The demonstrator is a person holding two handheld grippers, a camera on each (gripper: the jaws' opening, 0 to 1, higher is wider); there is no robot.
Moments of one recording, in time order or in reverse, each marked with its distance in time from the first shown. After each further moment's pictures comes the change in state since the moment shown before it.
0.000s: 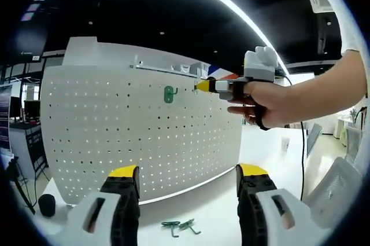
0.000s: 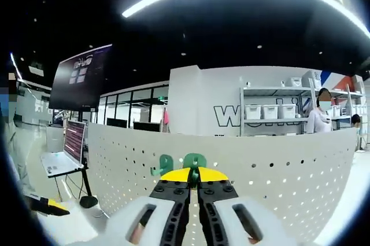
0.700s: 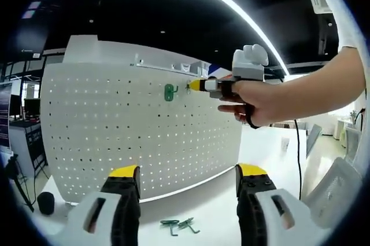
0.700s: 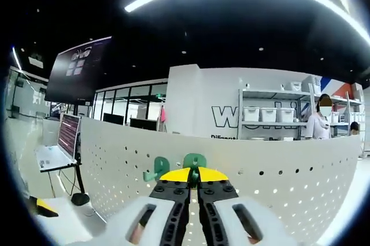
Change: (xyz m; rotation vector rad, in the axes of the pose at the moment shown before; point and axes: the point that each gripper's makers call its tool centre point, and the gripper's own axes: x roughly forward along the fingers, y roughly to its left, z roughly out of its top) left arm 0.000 0.000 -0.004 -0.010 0.008 0.000; right arm 0.023 0.000 -0.005 -0.035 0.011 -0.020
